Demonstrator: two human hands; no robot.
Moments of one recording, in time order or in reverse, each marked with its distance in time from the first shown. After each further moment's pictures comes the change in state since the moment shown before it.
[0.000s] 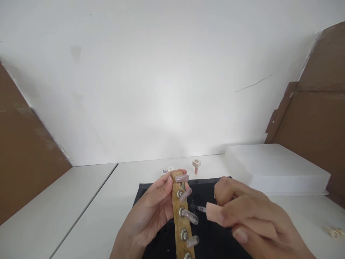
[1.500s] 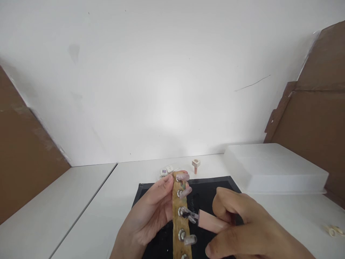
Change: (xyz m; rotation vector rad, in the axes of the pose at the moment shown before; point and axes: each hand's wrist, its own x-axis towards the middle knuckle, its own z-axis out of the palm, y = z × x) left_hand 0.010 -0.003 0.005 -0.008 0.082 -0.047; right_hand -0.009 -0.001 -0.013 -0.452 -0.293 0.014
